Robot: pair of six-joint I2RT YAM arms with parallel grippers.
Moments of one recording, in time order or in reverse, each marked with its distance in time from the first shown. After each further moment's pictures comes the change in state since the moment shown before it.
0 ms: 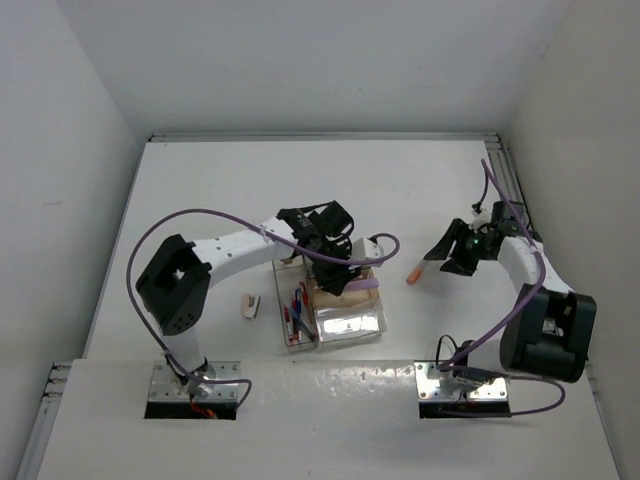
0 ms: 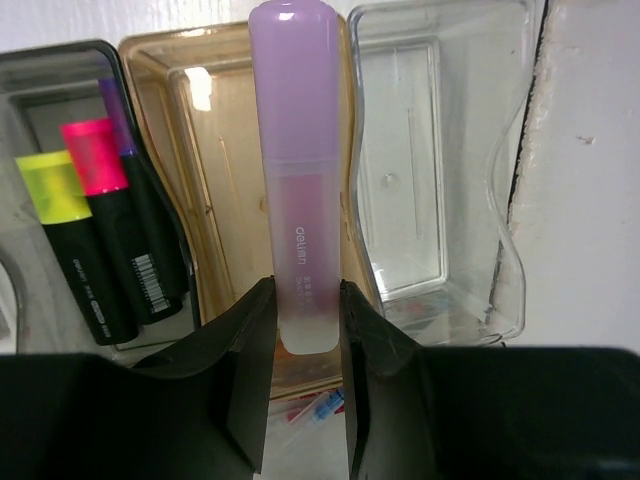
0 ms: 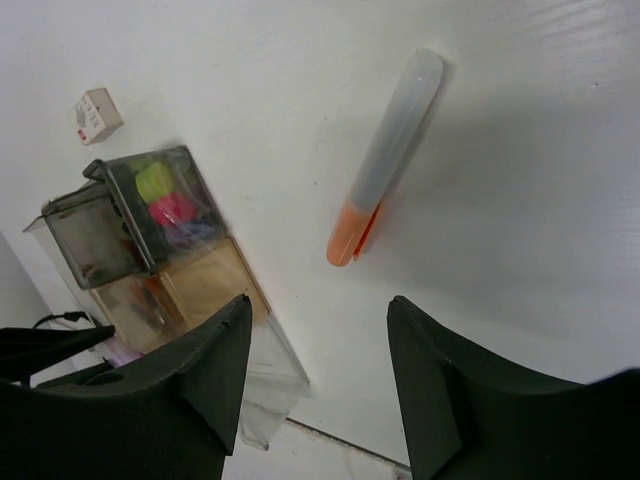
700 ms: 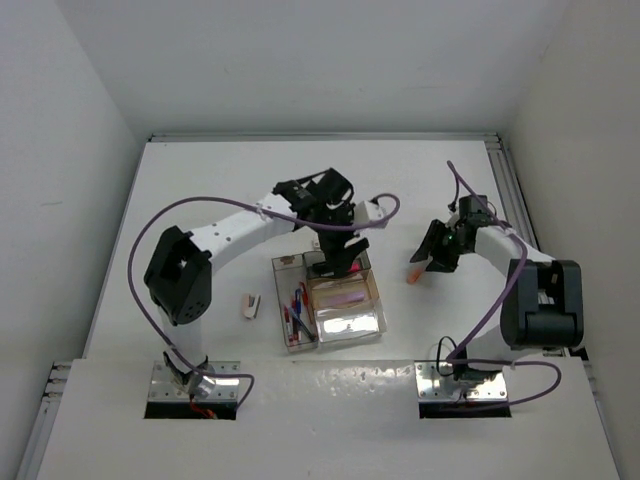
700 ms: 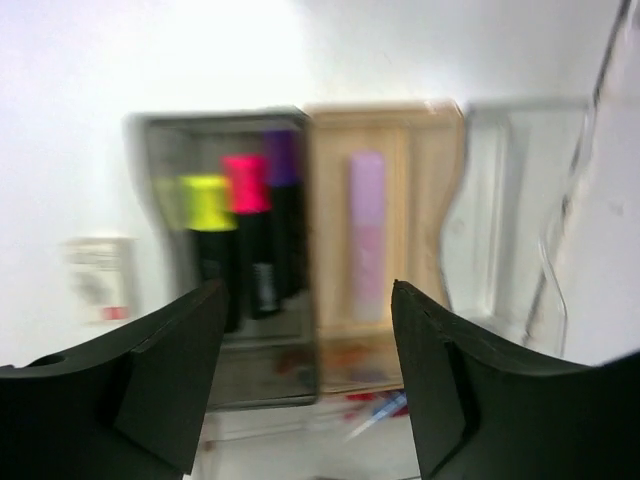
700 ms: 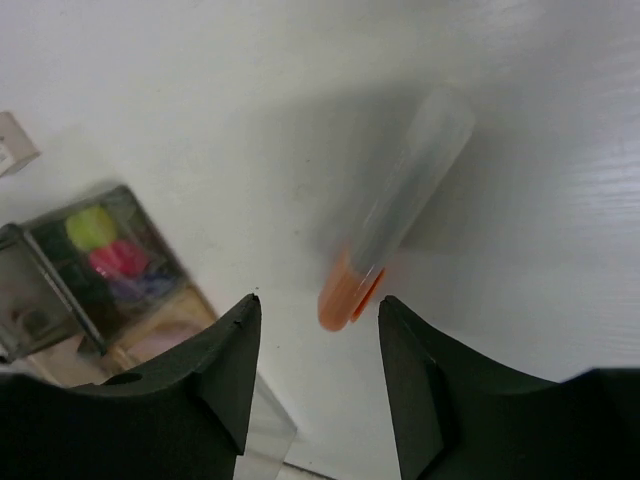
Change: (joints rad) left arm 0.078 0.087 0.203 -0.064 -0.017 -0.029; right arm 0.182 0.155 0.015 0.116 0.160 0.113
